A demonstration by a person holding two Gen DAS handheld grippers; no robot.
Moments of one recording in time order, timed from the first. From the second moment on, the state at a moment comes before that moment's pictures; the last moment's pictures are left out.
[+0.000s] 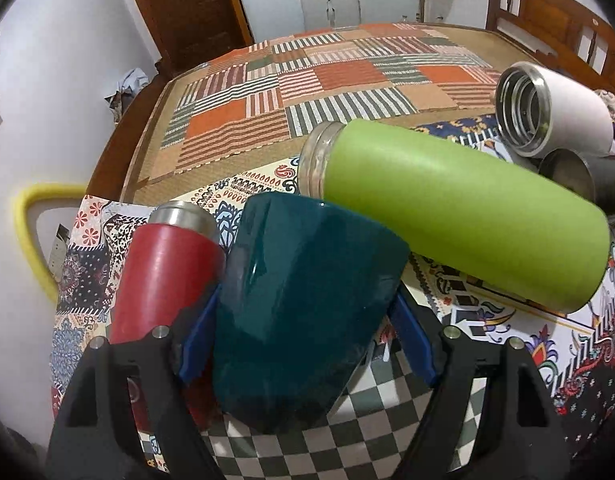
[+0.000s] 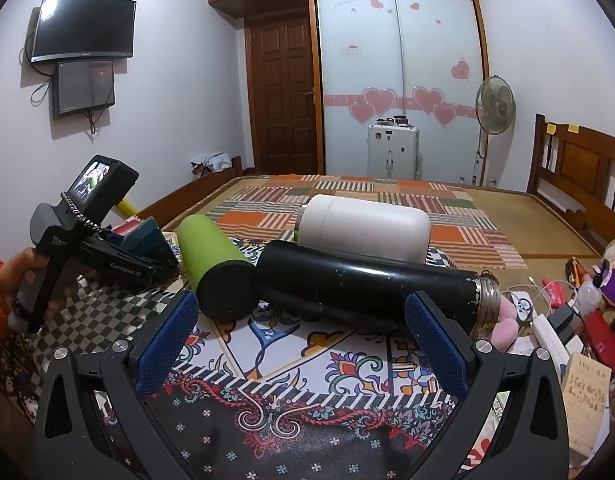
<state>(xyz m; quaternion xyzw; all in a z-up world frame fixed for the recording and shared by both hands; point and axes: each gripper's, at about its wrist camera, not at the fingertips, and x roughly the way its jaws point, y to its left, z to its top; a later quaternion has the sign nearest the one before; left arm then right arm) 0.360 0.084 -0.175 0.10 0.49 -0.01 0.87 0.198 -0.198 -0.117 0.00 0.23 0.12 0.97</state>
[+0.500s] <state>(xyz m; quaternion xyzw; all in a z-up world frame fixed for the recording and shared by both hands) 0.320 0.071 -0.172 0.11 0.49 -0.03 0.86 0.187 -0.203 -0.110 0.00 0.22 0.11 0.97</state>
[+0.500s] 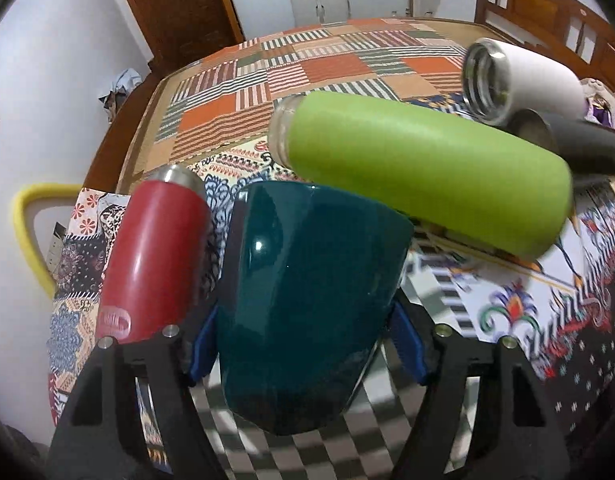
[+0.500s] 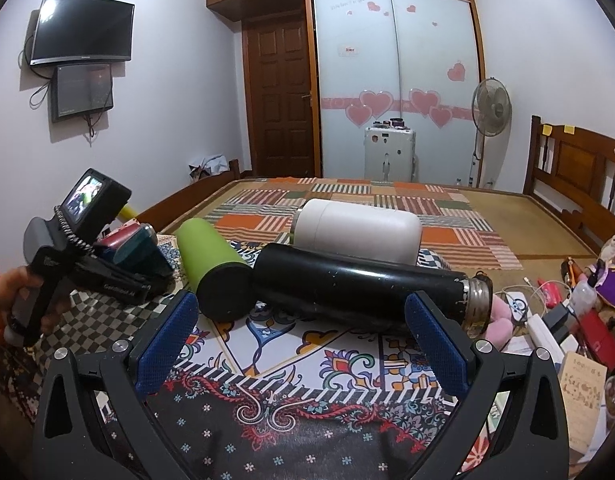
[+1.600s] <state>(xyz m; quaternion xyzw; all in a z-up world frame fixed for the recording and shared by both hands) 0.247 -0.067 -0.154 0.13 0.46 -0.15 0.86 0.129 -0.212 -0.090 0.01 0.20 0.13 0.97</state>
